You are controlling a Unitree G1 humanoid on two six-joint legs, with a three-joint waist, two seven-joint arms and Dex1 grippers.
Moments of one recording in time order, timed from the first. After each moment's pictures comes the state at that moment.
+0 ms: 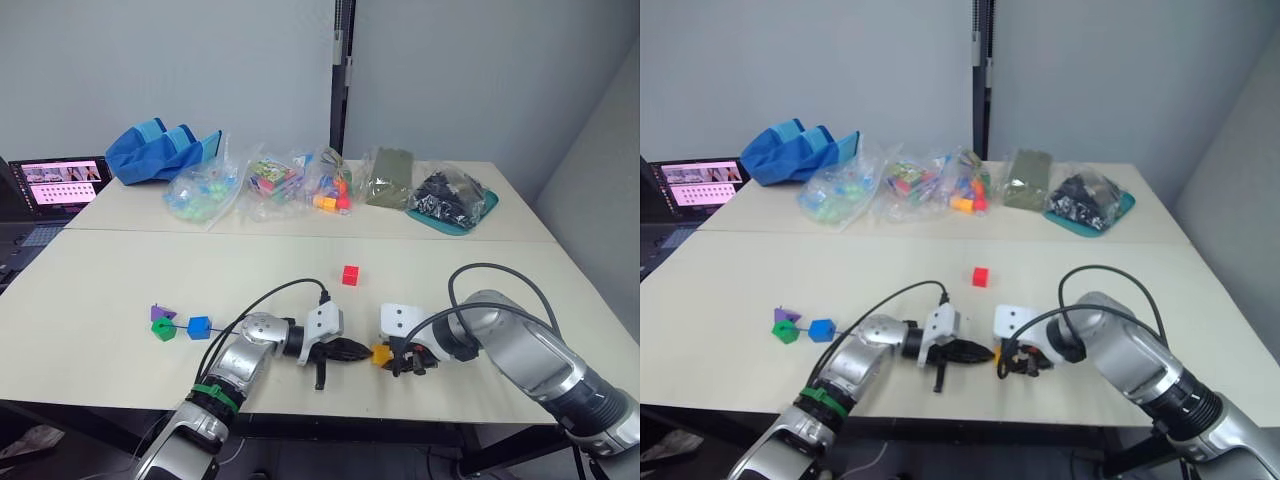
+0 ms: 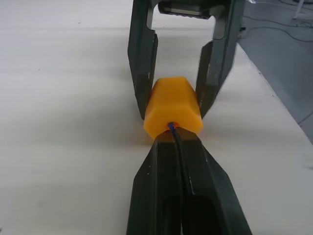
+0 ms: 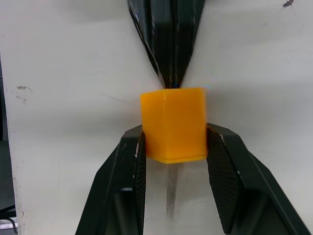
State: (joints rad) left arm -0.61 0.24 -0.33 0.44 -0.14 -0.01 -1.22; right arm -0.62 -0.85 0.49 -0.34 0.02 0.82 1.16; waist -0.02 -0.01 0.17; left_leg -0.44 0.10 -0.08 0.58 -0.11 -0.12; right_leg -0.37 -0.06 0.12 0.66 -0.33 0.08
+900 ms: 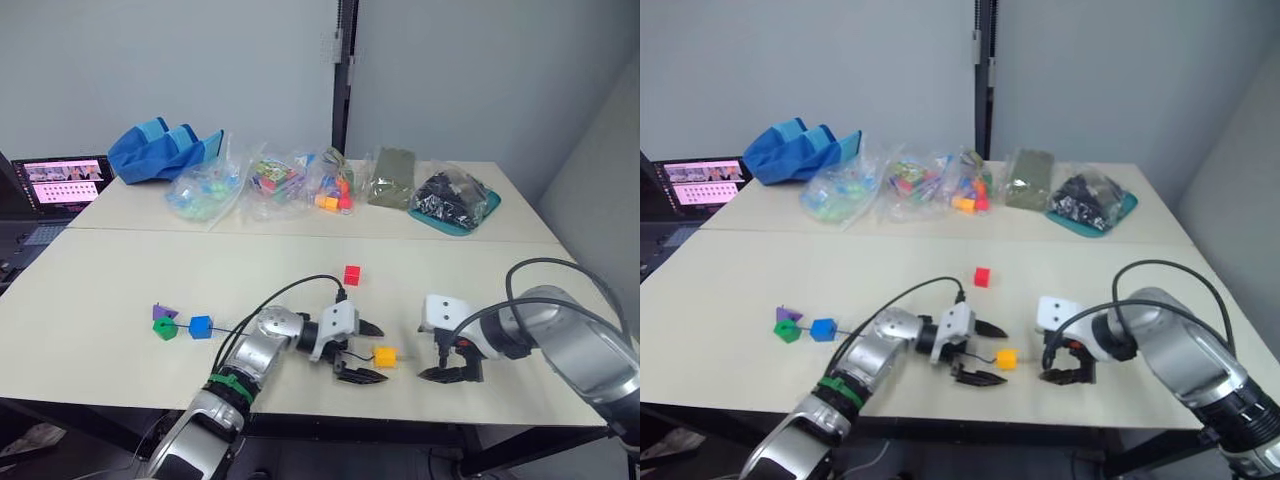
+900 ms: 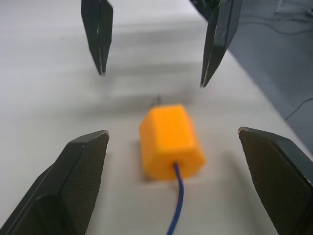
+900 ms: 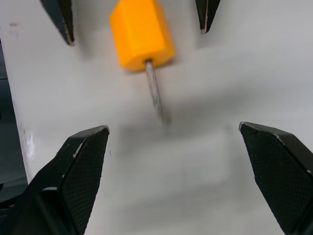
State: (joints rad) left arm -0.69 0.15 -0.34 0.53 -0.11 -0.06 -1.27; right arm -0.49 -1.03 0.29 -0.33 0.10 0.73 1.21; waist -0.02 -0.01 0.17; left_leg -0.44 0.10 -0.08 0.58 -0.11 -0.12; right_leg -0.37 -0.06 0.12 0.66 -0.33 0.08
